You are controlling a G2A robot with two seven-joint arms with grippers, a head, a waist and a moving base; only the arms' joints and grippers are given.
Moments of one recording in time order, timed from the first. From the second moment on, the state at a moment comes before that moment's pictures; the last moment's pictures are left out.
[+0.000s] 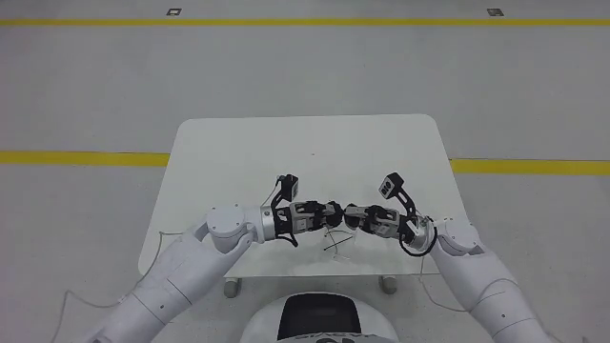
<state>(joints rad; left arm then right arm) 1.26 -1.10 -0.81 -1.49 -0.61 0.04 -0.74 -1.45 -1.13 1.17 -1.27 0.66 -0.22 1.15</state>
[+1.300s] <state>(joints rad) 1.32 -1.09 -0.89 -1.43 -0.33 -0.34 -0.73 -1.47 -1.13 1.19 -1.28 0.70 -0.23 1.12</state>
